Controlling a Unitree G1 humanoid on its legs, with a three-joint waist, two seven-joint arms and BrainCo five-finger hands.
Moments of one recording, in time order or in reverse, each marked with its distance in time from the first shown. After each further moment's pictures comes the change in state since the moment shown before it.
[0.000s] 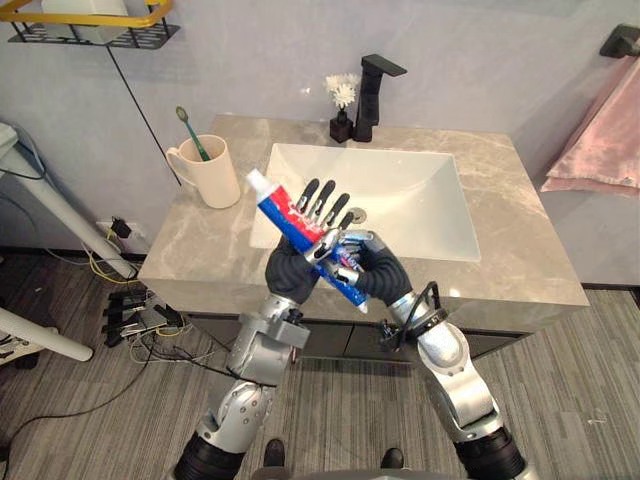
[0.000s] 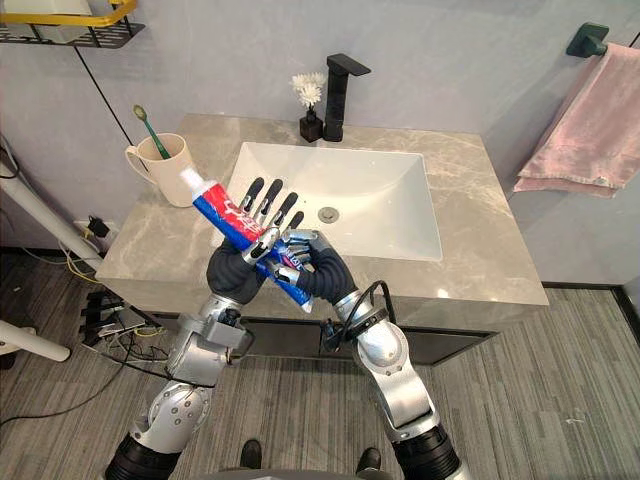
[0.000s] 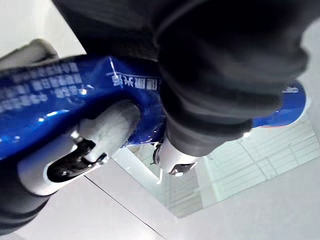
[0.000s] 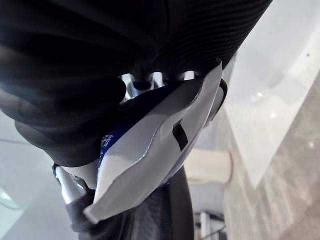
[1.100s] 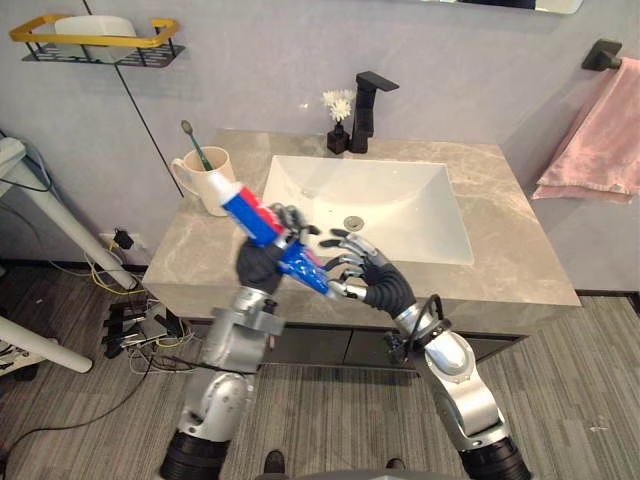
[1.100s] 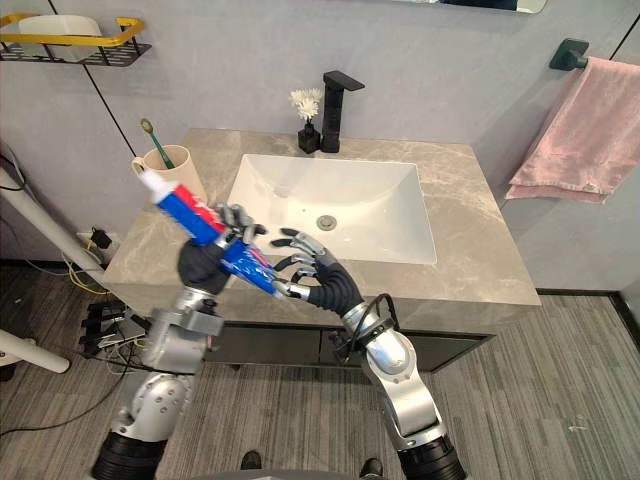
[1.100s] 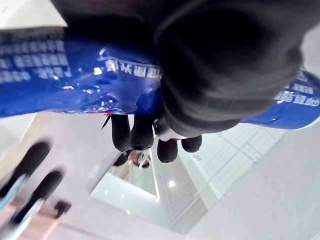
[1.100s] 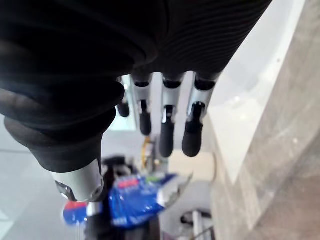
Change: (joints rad) left arm -0.001 0.085 0.319 0.032 0.154 0.019 -0.025; right arm 0.094 -0.006 -0.097 0.039 0.071 0.009 0.077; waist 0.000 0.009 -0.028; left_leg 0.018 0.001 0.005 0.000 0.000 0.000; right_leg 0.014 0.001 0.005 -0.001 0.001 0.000
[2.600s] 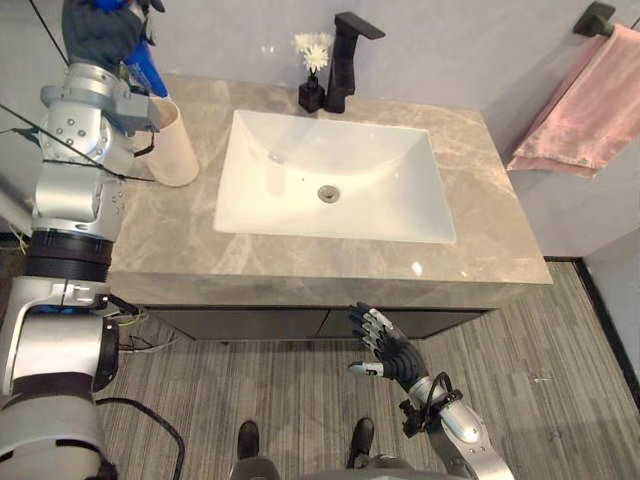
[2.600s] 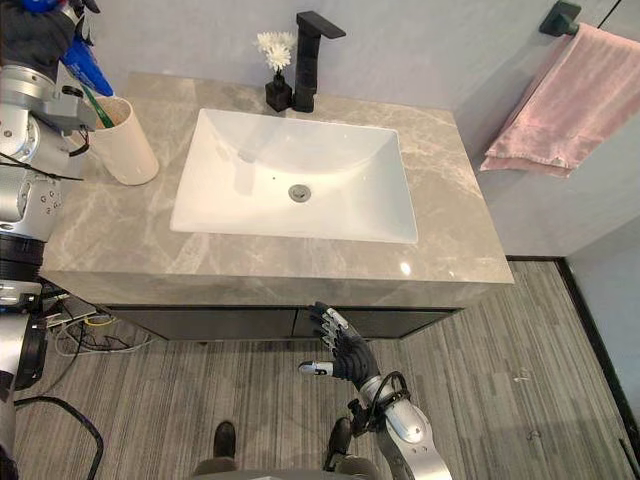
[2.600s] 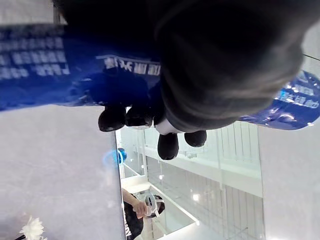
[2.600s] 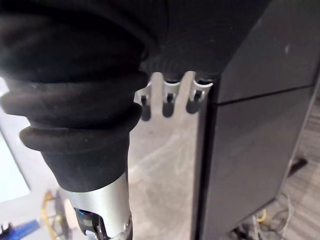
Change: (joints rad) left arm -0.939 0.552 -0.091 0.753 0.251 -0.088 0.154; right arm 0.315 -0.023 0.037 0.099 0.122 0.022 0.034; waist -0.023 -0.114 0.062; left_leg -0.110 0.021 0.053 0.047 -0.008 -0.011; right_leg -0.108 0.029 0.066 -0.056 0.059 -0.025
